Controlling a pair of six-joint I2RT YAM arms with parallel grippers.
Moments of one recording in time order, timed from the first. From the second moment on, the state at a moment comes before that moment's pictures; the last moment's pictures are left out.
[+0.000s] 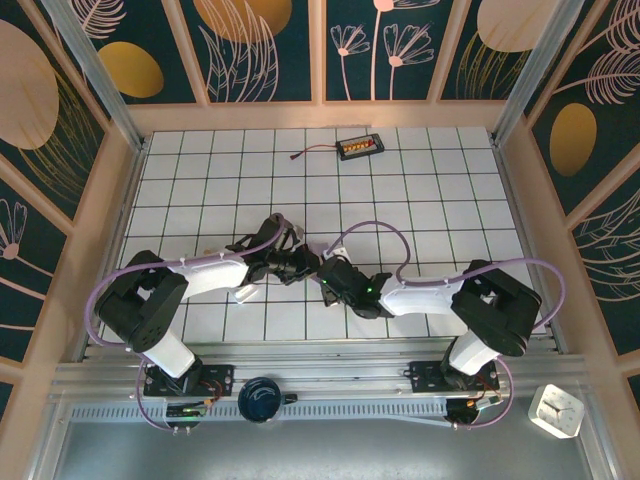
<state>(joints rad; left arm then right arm) -0.67 1.62 0.76 0.02 0.46 -1.04 1.05 1.57 0.68 -0.03 0.29 0.56</state>
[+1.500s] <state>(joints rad) -0.66 1.51 0.63 0.08 0.43 -1.03 0.86 1.45 0.51 0.17 -0.10 0.89</state>
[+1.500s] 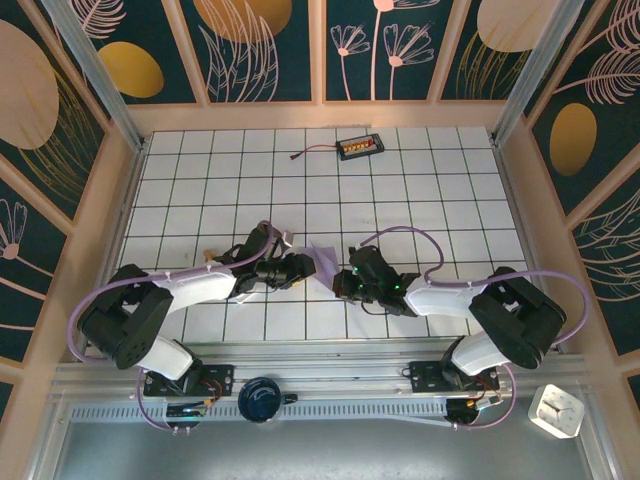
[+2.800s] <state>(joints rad) -0.62 1.76 0.77 0.04 0.46 -0.81 0.76 1.48 0.42 0.33 -0.28 0.97</state>
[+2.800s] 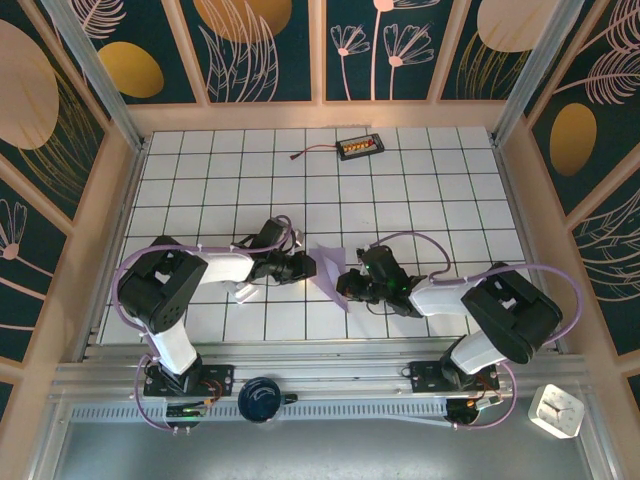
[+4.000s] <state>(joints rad) -0.68 1.73 0.85 0.09 0.51 -0.90 0.76 1.51 0.45 0.30 -0.28 0.95</state>
